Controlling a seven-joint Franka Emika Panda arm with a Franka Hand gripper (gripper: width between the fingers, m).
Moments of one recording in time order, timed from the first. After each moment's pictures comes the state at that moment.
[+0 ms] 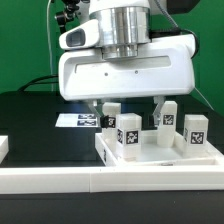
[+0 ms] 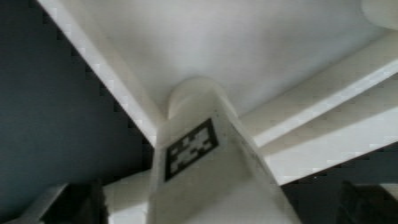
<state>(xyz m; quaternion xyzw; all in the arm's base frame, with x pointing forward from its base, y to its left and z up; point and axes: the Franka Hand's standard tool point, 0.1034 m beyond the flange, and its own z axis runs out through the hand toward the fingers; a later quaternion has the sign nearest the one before) 0.620 0.002 0.082 -0.98 0.16 -0.06 0.05</state>
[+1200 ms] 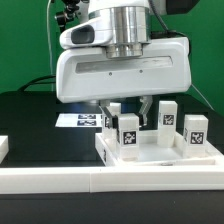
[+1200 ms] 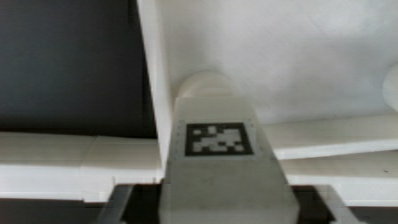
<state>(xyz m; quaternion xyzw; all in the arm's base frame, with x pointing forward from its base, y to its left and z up) 0.620 0.001 0.081 -1.00 -0.04 -0.07 0.04</state>
